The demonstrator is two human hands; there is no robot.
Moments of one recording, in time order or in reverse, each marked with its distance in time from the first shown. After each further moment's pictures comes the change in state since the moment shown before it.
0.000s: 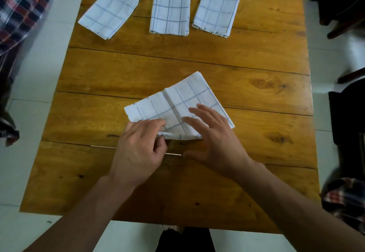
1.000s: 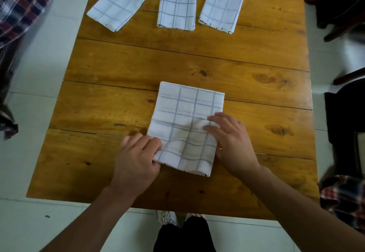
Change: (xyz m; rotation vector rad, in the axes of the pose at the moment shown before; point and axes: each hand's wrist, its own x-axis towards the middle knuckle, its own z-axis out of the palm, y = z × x) left_hand -0.060 -0.013 0.004 0.102 -0.084 -0.043; right_hand -0.040 0.020 0.029 -0.114 0.153 0.032
